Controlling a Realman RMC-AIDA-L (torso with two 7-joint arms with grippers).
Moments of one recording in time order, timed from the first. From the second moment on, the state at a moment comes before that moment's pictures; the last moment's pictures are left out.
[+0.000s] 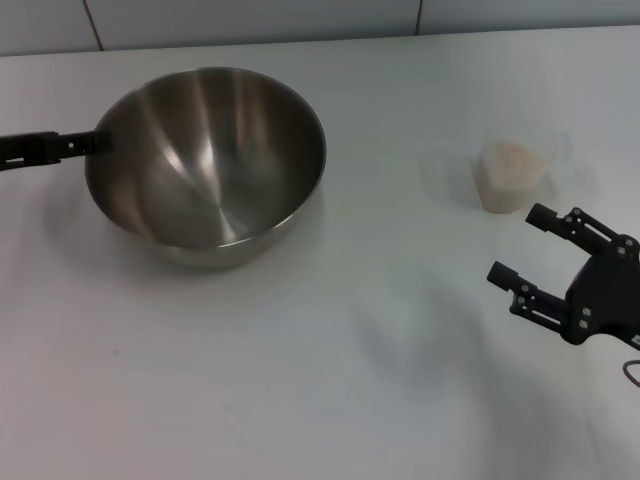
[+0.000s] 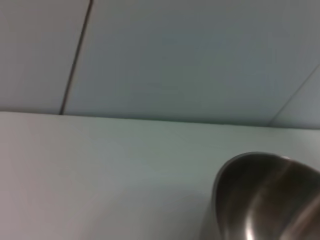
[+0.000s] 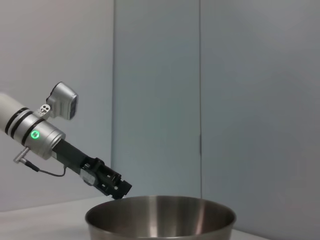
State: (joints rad) left arm -0.44 -2.06 0.88 1.06 2.16 1.18 -2.26; right arm 0.36 2.08 0.42 -0.30 -2.61 -1.82 0.50
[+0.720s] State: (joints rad) left arm -0.51 -2.07 0.91 1.07 2.33 1.27 -2.38; right arm 0.37 2.08 0.43 -0.27 -2.59 -1.80 0.51
